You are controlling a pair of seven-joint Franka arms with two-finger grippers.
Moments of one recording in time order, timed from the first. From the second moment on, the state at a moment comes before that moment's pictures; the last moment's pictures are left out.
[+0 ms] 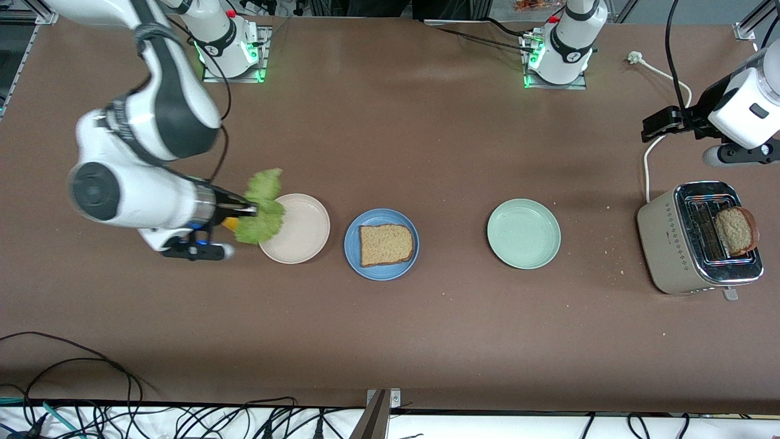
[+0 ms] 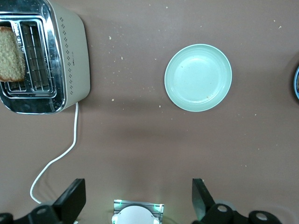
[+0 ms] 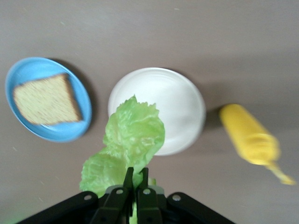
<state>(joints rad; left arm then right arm) -0.11 0.04 0.05 -1.53 -0.01 1.37 -0.13 0.18 0.51 0.16 -1.35 0.13 1.66 0.39</state>
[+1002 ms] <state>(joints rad) -0.11 0.04 0.04 -1.48 -0.01 1.36 -0.13 0.50 0.81 0.16 -1.35 0.12 2.34 0.96</state>
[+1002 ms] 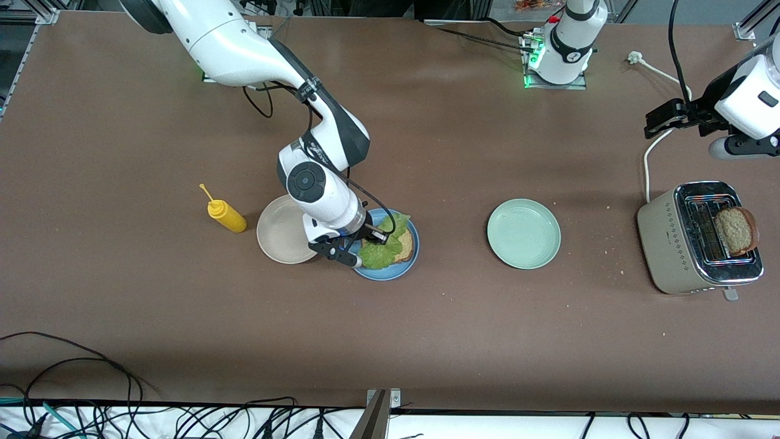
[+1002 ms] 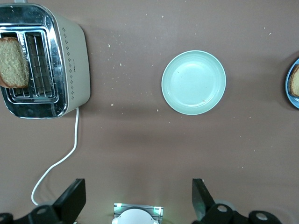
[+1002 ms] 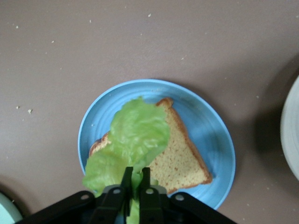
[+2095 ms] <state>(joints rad) -0.10 0.04 0.06 -1.48 -0.01 1.36 -0.13 0.50 0.64 0.06 -1.33 -0.01 1.96 0.75</state>
